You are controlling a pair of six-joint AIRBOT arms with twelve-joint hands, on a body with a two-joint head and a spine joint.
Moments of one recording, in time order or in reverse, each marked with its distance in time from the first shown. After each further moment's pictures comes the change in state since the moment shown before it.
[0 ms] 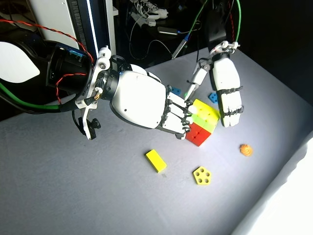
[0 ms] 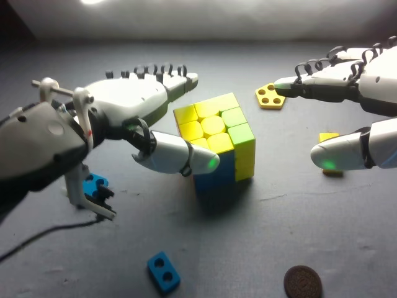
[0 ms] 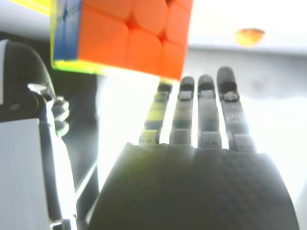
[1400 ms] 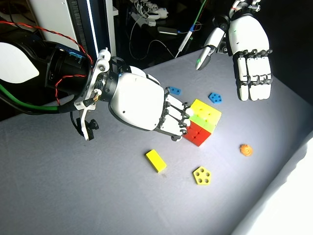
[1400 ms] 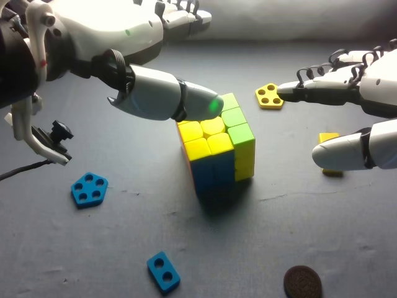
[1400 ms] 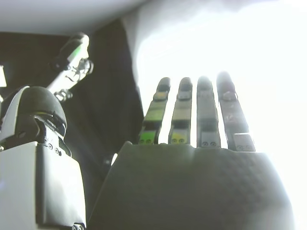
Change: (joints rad) left arm -0.335 0.187 -0.109 -0.620 0.252 0.922; right arm -0.004 0.000 0.000 0.000 -0.013 -0.001
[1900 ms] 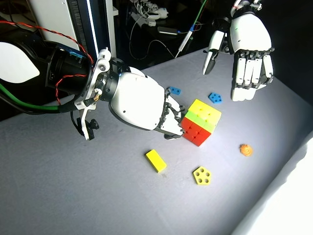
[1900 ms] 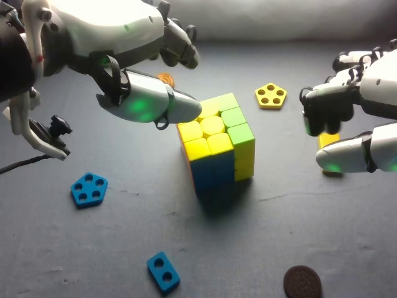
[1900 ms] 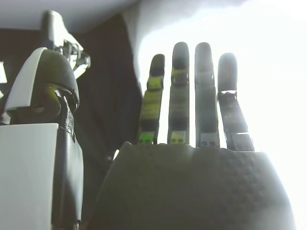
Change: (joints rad) left arm -0.006 0.005 0.008 0.024 0.029 0.000; right arm 0.000 0.000 0.000 0.000 0.000 0.000
